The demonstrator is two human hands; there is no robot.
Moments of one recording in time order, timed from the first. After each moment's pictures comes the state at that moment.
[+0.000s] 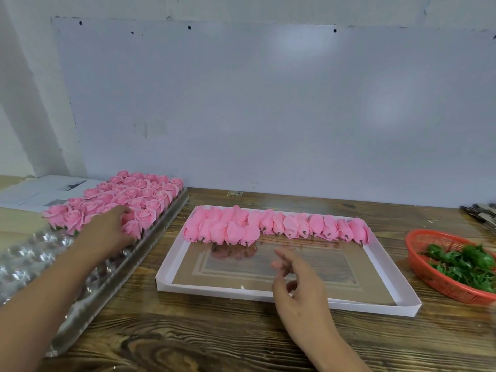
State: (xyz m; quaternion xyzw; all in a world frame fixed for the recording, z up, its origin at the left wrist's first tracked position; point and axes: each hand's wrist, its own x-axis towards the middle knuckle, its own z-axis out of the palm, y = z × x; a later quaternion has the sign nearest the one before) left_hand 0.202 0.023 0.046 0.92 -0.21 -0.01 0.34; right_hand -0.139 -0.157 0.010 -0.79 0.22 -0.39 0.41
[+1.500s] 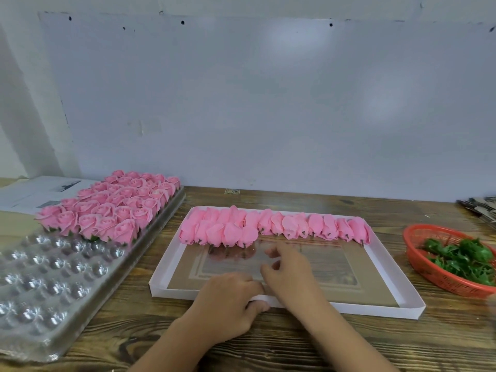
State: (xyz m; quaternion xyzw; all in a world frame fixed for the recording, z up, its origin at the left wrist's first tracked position) left_hand -0.001 -0.058 -0.005 0.74 -0.65 0.03 0.19; right_hand -0.104 -0.185 0.015 -0.86 0.29 -0.25 0.34
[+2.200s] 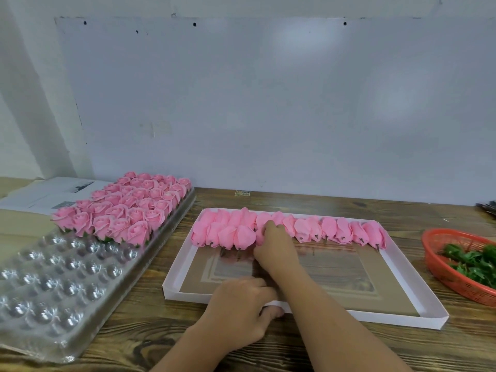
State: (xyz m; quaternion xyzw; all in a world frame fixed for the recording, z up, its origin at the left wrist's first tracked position) left_hand -0.001 -0.059 -0.009 0.74 -0.64 0.04 0.19; right_hand -0.017 -0.208 0.015 -0.89 0.35 -0.19 0.23
